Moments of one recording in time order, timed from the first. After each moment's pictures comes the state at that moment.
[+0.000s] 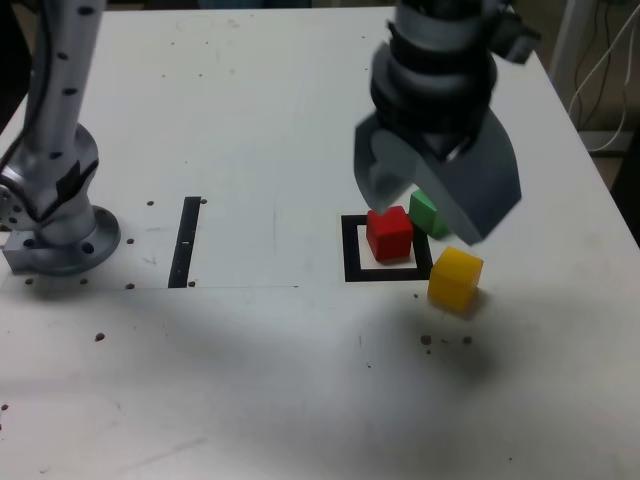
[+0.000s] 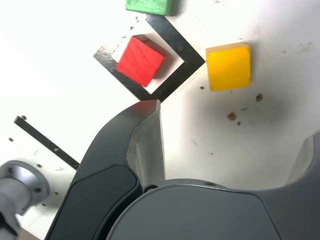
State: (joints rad) arm -0.34 2.10 -1.93 1.50 0.20 0.39
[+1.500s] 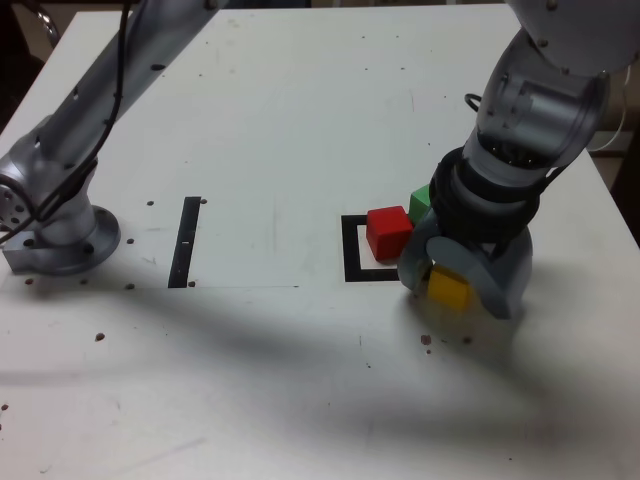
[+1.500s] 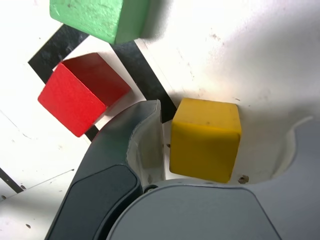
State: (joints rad) arm -0.30 2.35 -1.99 1.42 0.19 0.21
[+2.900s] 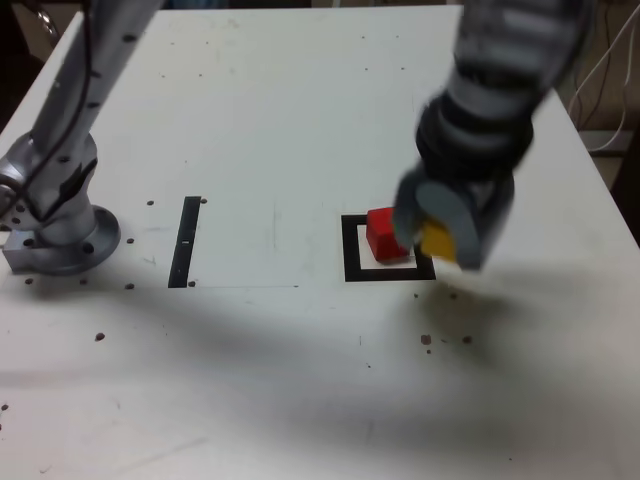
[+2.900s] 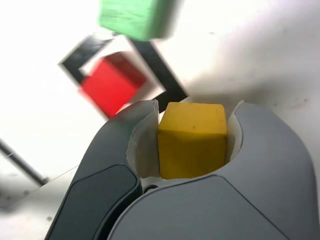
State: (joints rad) arm -0.28 2.18 -1.96 1.46 0.18 0.27
